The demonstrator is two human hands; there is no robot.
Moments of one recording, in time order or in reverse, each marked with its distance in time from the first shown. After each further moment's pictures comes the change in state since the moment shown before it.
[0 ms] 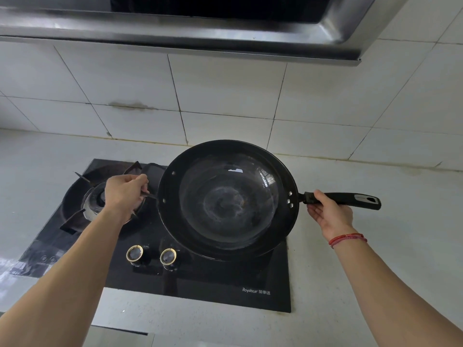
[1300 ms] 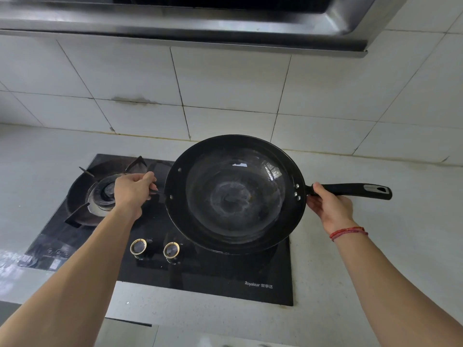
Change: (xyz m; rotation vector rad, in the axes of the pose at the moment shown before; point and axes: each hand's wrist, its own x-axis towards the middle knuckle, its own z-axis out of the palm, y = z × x) left_hand 0.005 -0.017 0.010 -0.044 0.004 -0.023; right_hand 0.003 0.006 0.005 -0.010 -0.050 -0.025
